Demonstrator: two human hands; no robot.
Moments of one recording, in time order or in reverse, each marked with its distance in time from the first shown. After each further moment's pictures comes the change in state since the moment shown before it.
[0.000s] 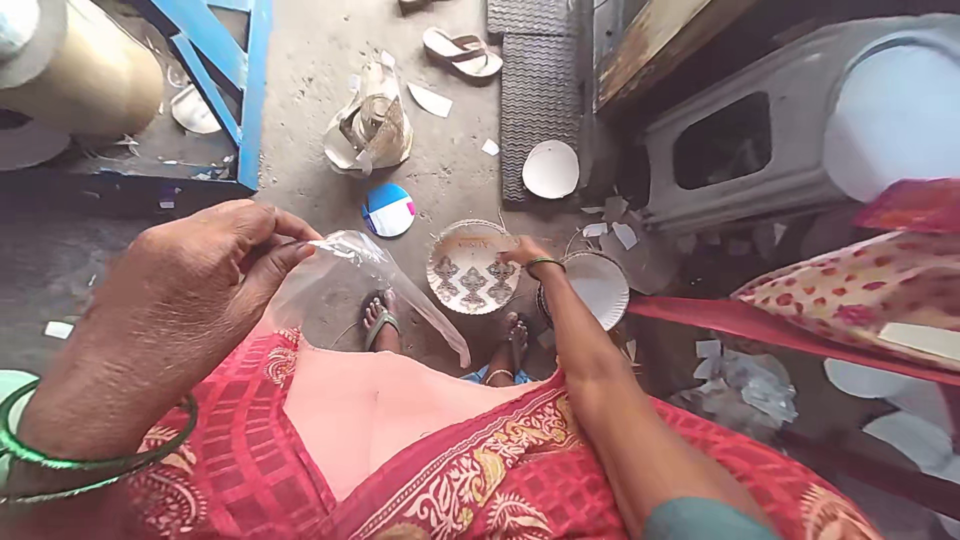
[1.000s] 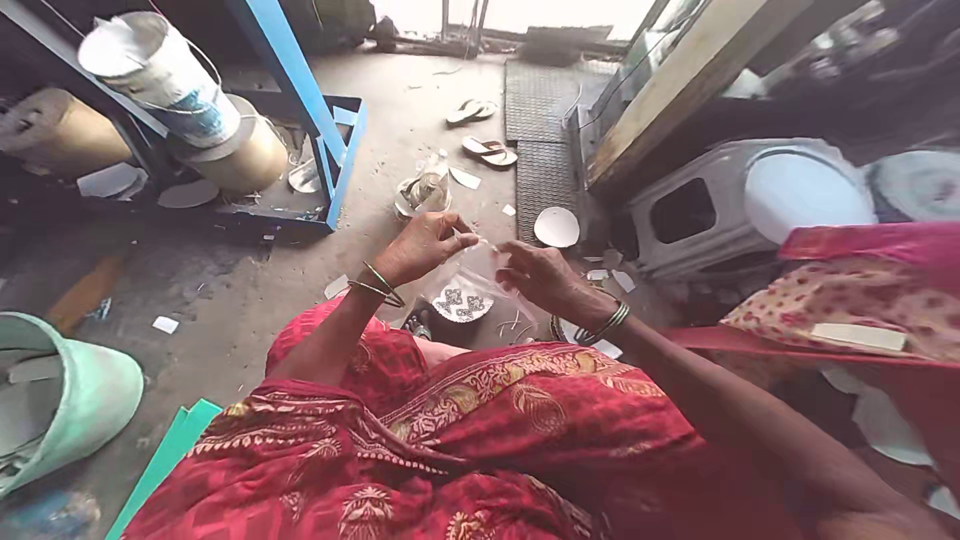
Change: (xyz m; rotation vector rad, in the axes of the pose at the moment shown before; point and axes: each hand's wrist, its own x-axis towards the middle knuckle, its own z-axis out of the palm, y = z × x) left_hand 0.024 0.061 0.015 -0.613 -0.180 0.041; right_hand -0.307 -0.151 -0.031 -0.145 0.227 -1.028
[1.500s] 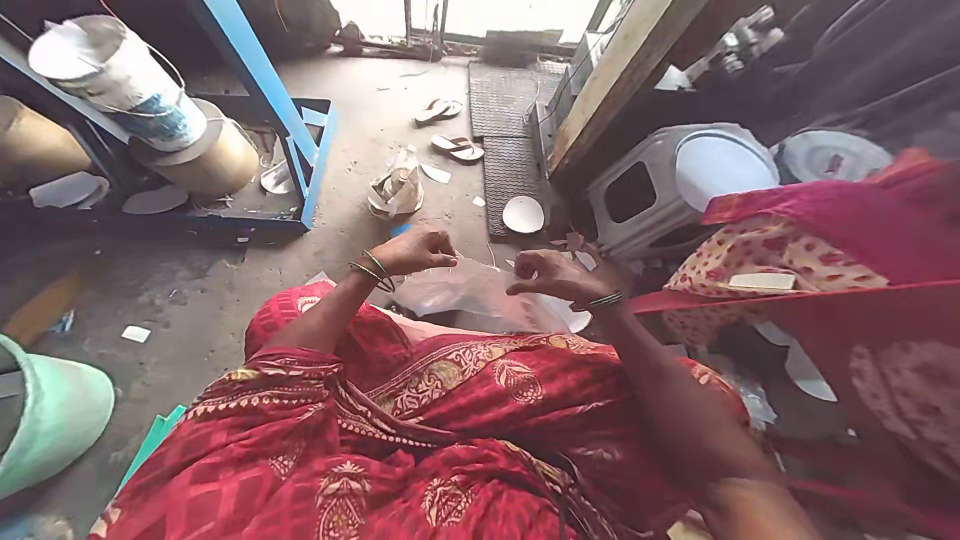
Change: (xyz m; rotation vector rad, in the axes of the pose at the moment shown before) left_hand 0.002 0.000 0.046 0.155 -0.342 0.016; right_hand -0.077 0.070 -0.030 0.002 -0.136 0.244
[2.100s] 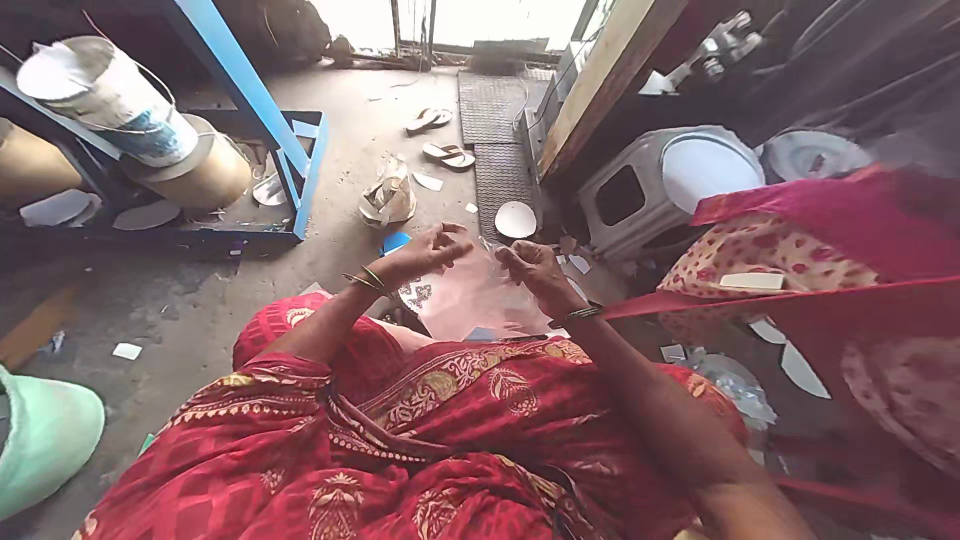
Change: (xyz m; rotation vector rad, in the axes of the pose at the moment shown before) left_hand 0.014 0.027 0.018 -0.489 0.135 -0.105; right_hand -0.008 -0.035 0.018 0.666 0.351 0.064
